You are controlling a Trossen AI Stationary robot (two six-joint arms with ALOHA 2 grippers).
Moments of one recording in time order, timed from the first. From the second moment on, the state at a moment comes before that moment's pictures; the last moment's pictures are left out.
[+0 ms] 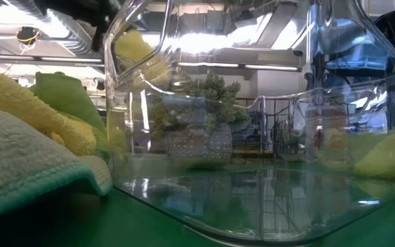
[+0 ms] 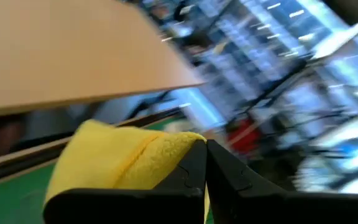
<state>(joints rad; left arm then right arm) 0.90 0.88 0.89 -0.20 0.42 -0.62 0.05 0.01 0.01 0.05 0.14 -0.03</state>
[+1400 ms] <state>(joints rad) 0.59 0.90 0.89 -0.79 0.01 -0.41 0.05 0.01 0.01 0.05 0.14 -0.03</state>
